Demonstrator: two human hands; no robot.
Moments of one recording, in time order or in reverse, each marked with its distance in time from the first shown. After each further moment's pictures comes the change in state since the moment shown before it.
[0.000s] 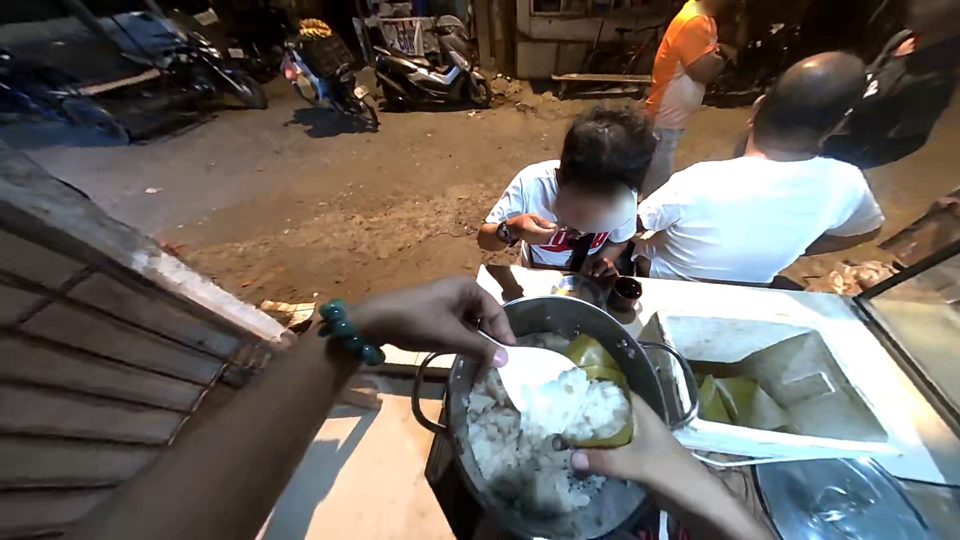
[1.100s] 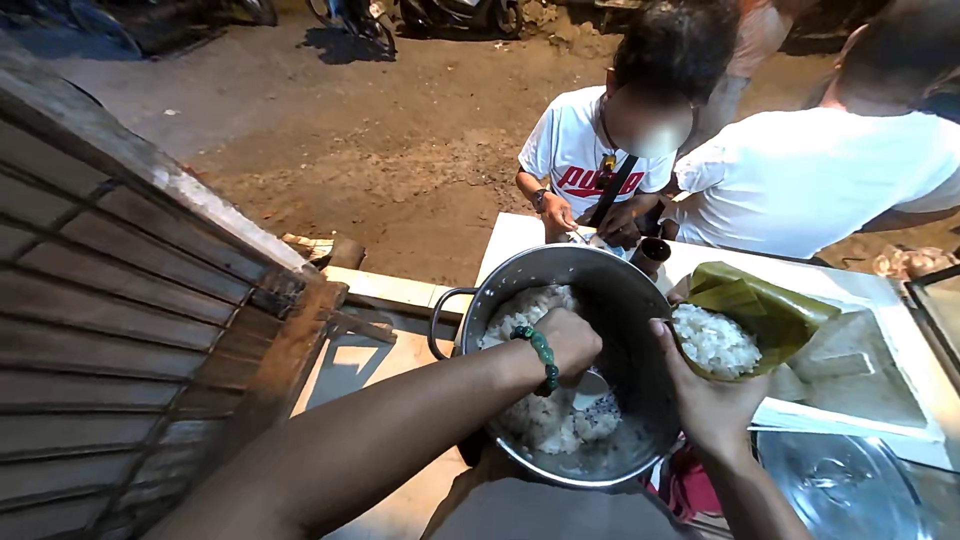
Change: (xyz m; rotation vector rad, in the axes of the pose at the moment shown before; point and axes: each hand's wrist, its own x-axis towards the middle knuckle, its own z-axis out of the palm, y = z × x) left_hand 0.108 -0.040 0.141 0.958 -0.166 -0.232; right_hand 0.015 0.028 -0.015 -0.422 0.795 -0.556
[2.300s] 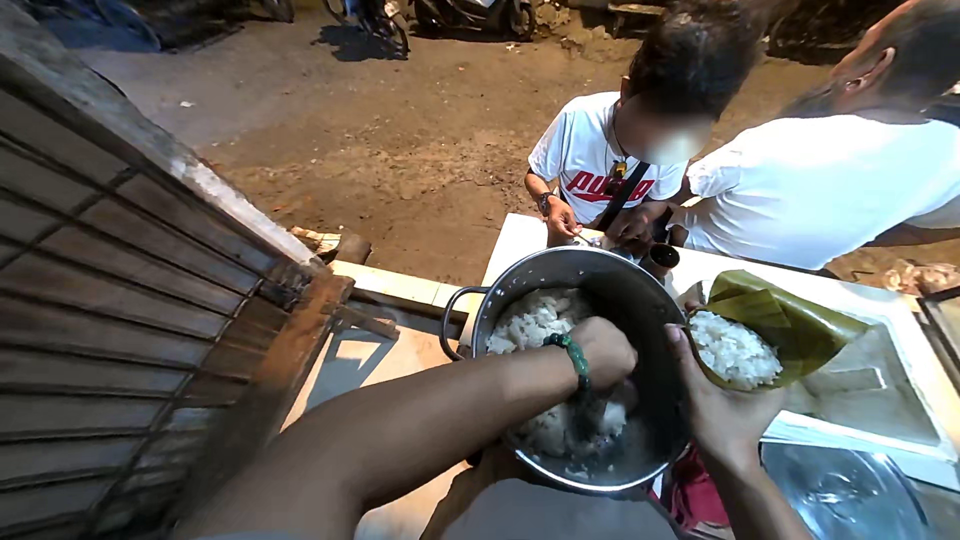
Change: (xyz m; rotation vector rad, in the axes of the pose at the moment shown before) left_hand 0.014 0.019 0.000 -0.005 0.058 0.144; right_hand -0.002 0.002 0.000 0.015 0.049 0.000
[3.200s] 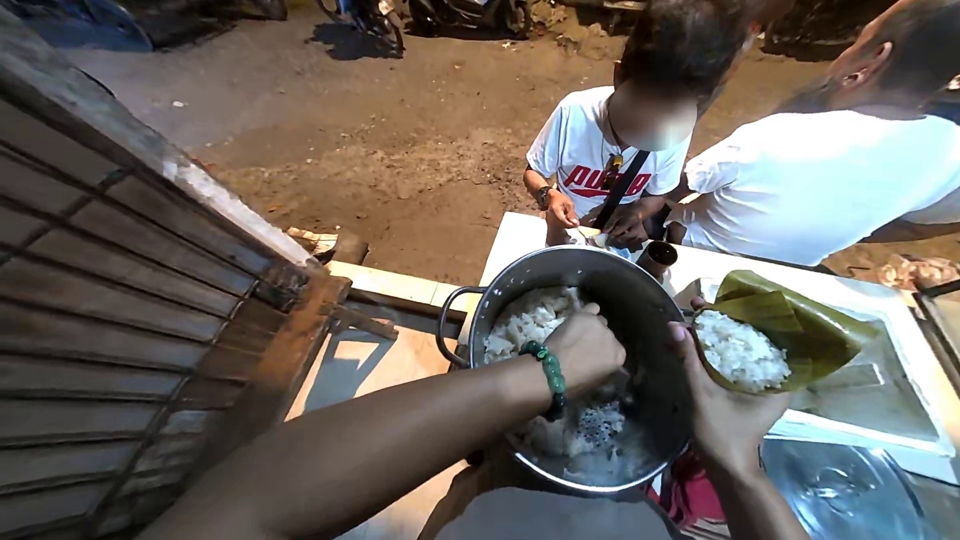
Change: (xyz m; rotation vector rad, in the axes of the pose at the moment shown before) left_hand -0.024 -0.008 0.008 0.114 0.286 0.037; right_hand -0.001 -0.003 0.000 0.000 0.029 -0.011
